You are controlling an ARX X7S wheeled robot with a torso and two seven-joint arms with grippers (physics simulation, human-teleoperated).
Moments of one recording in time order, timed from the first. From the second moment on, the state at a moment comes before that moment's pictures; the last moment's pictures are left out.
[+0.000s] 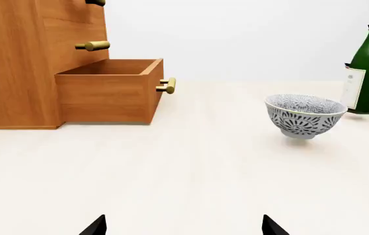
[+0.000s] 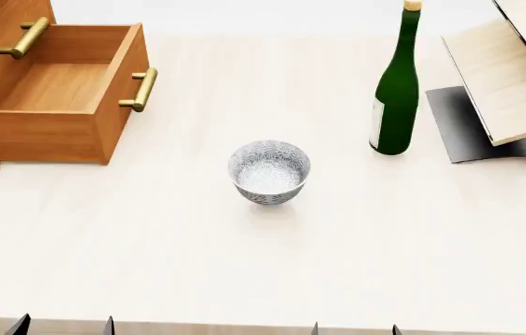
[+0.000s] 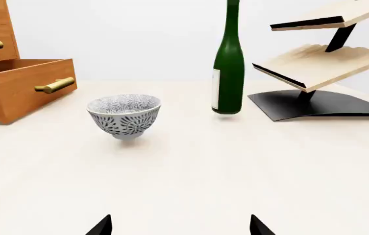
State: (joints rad) left arm 0.00 0.00 0.00 0.00 0.00 0.00 0.00; right arm 0.00 0.00 0.00 0.00 0.00 0.00 0.00
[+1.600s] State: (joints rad) left arm 0.48 -0.16 0.11 0.45 -0.09 0.17 -0.16; right arm 0.46 0.17 -0.01 -0.76 0.34 1.08 0.13
